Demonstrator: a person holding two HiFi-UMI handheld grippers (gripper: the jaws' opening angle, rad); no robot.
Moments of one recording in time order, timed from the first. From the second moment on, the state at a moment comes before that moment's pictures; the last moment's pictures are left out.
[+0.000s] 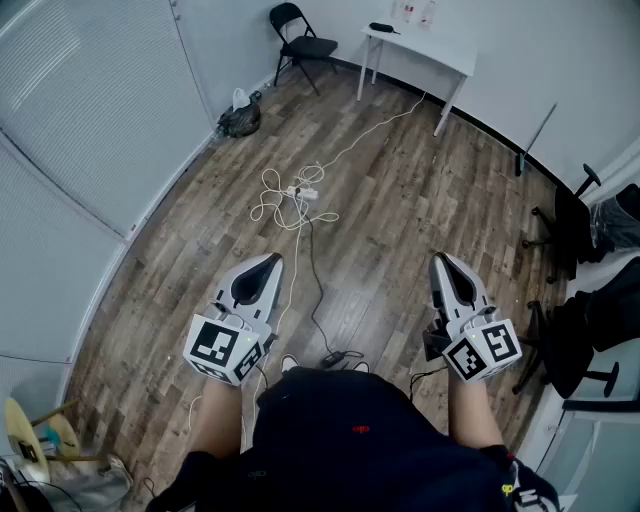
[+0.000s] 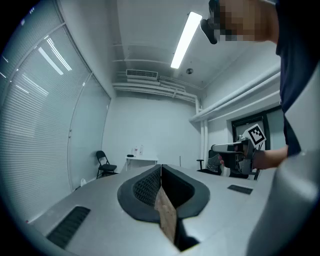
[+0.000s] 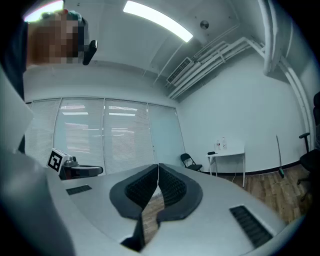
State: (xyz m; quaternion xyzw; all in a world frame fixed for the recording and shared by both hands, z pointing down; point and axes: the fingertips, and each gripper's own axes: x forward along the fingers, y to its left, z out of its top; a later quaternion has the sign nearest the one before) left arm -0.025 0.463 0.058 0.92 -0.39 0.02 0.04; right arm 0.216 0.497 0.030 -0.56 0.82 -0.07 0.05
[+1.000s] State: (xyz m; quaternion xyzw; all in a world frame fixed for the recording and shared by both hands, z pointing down) left arm -0.101 0.465 0.095 0.90 -0.43 0.03 0.07; right arm 0.128 0.476 0.074 -0.52 0.85 -0.10 0.01
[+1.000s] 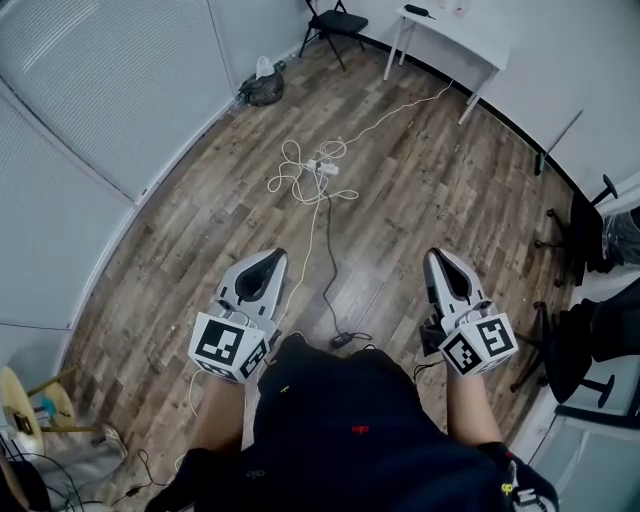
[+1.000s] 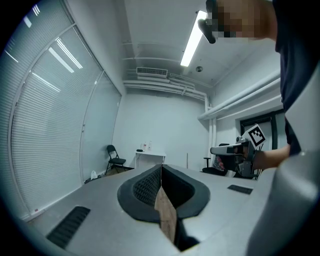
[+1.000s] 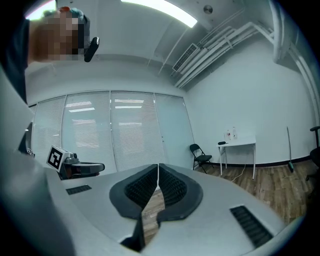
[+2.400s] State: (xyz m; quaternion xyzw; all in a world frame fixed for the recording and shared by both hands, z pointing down) left arm -0.043 0.207 0.114 0.89 -0.44 0.01 0.11; right arm 0.163 0.213 0.104 -0.48 0.87 -0.12 0.01
